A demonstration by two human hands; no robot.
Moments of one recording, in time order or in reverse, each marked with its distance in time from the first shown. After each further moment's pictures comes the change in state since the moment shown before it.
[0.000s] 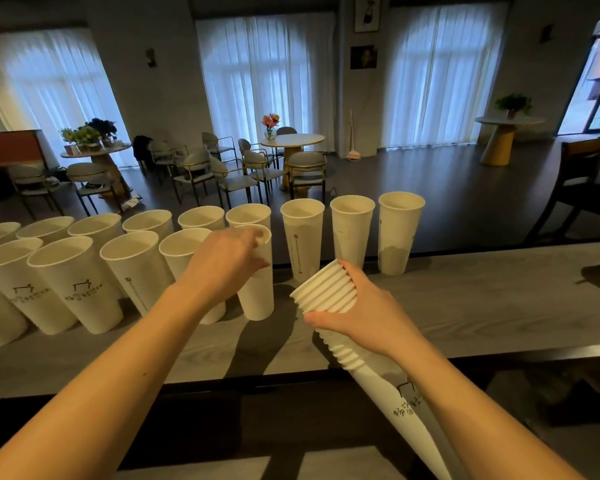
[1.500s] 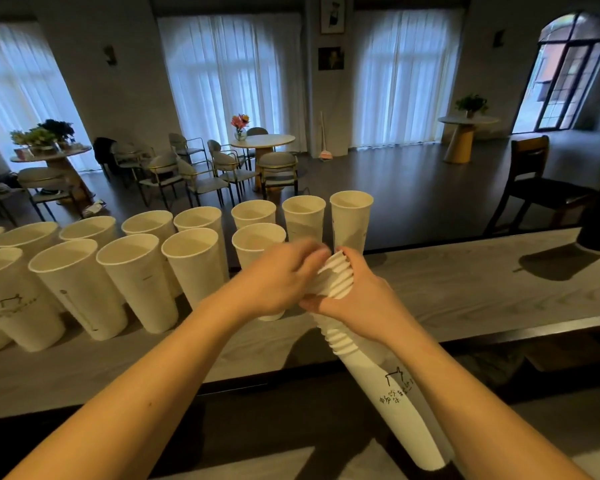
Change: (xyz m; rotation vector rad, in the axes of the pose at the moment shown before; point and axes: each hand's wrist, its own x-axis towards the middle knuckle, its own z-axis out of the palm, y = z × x) left_hand -0.004 0.140 -0.021 -0.638 -0.323 0.203; right_hand -0.012 0.030 -0.054 0.021 0.101 0.078
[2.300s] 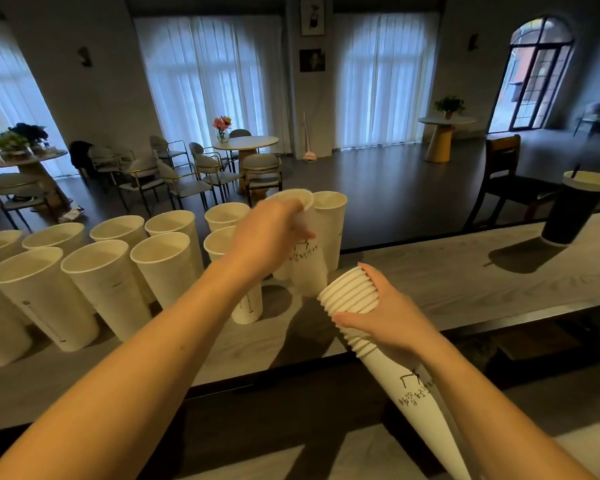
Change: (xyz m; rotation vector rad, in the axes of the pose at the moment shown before) left_hand 0.054 0.026 0.000 0.278 0.286 -0.073; right_hand -0.016 0.065 -0.043 -0.041 -0.003 0.119
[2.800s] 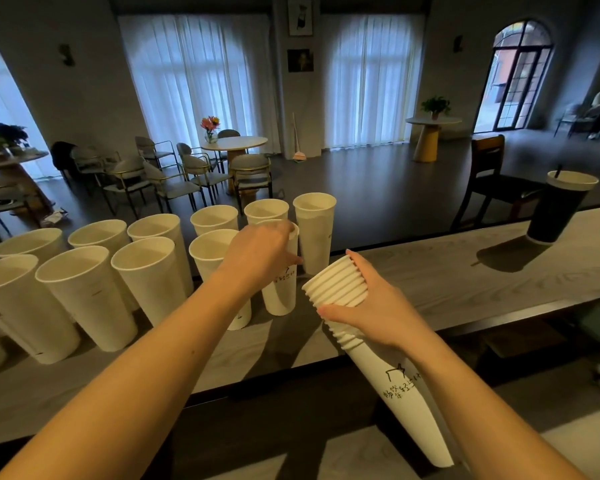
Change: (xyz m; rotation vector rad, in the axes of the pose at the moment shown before) left_hand 0.012 -0.026 0.040 0.284 -0.066 0.101; right_hand 0.000 -0.017 -0.006 0.012 0.049 -0.047
